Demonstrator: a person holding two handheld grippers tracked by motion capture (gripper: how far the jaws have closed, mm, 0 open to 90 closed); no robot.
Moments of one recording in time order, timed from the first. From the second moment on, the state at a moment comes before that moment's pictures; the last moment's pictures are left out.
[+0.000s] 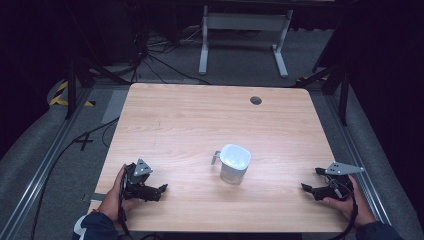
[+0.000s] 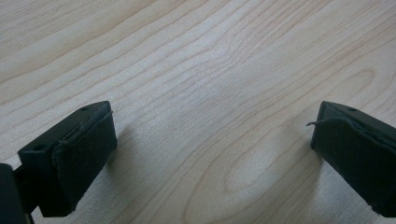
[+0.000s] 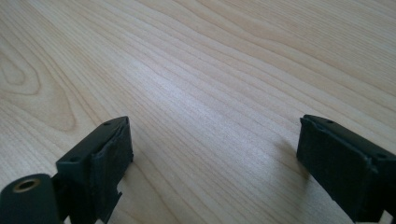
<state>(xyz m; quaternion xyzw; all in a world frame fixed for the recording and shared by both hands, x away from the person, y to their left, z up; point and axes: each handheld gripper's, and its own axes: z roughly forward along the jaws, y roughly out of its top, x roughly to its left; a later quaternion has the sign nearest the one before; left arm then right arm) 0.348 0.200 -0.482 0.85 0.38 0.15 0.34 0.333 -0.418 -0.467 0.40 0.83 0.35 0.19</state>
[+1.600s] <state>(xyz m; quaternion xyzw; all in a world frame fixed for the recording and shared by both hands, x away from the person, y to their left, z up) 0.373 0.126 -0.390 0.83 0.23 0.17 0.47 0.334 -0.417 -0.467 0.40 0.83 0.35 0.19</state>
